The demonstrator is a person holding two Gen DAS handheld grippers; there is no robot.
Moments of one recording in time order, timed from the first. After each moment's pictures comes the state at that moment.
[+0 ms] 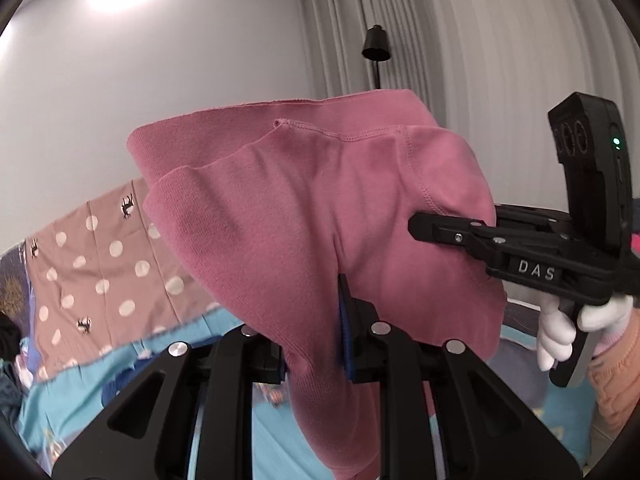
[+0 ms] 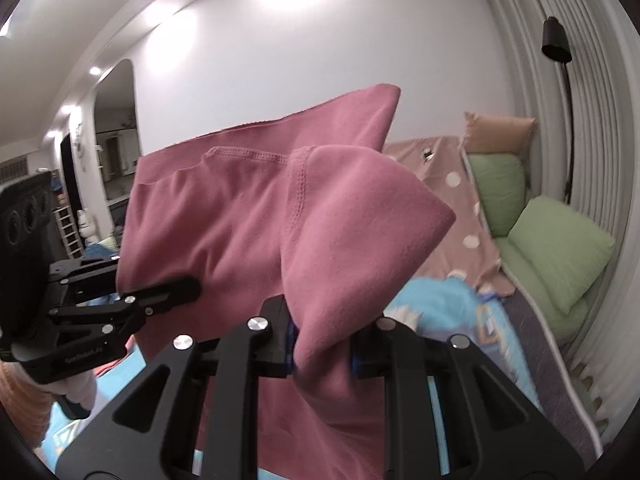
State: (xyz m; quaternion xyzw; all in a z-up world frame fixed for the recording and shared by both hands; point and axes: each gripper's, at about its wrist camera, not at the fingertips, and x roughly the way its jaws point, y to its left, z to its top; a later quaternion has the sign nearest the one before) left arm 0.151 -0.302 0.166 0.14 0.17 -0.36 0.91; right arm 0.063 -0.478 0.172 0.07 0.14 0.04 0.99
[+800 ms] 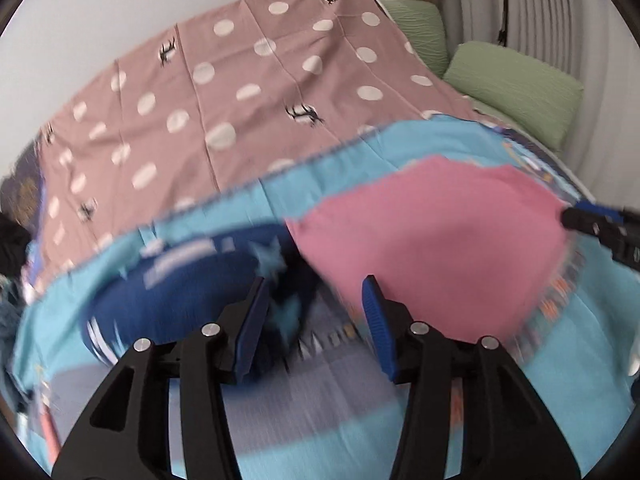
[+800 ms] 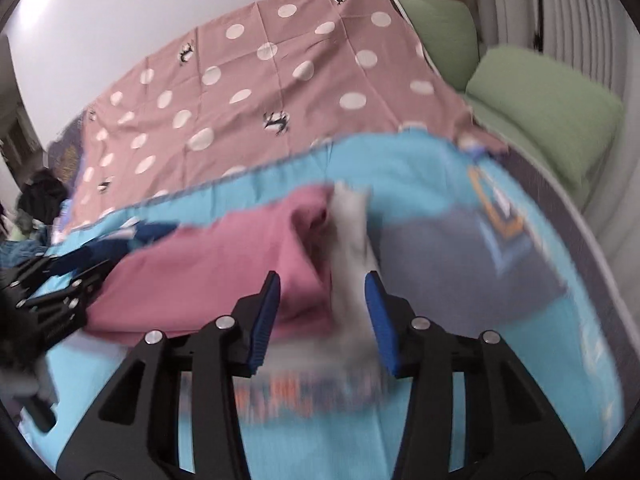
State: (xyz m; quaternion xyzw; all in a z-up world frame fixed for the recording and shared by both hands) left arm 0.369 -0.307 -0.065 0.16 0.37 -0.20 0.89; right arm 0.273 -0.534 -0.063 0.15 0.34 -0.08 0.92
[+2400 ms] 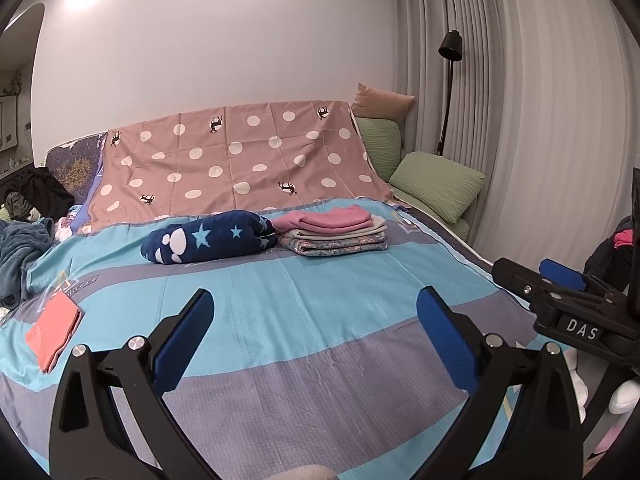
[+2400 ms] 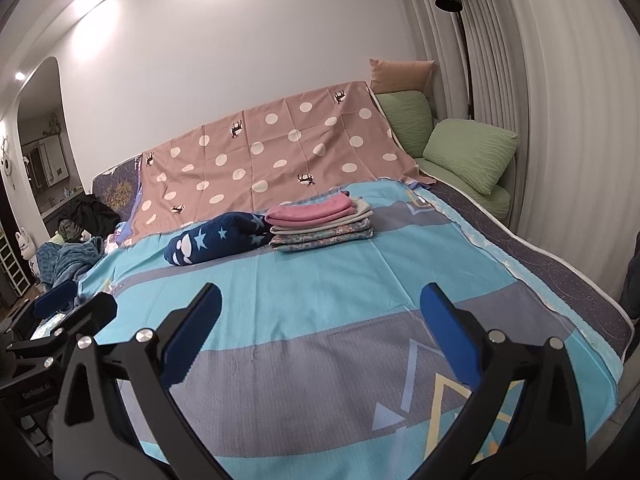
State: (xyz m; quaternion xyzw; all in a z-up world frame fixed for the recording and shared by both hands) left arm -0.051 -0.185 0.037 0.04 0.22 -0.23 0.95; right arm -0.131 -0.341 0.052 0.13 0.20 -0.12 0.96
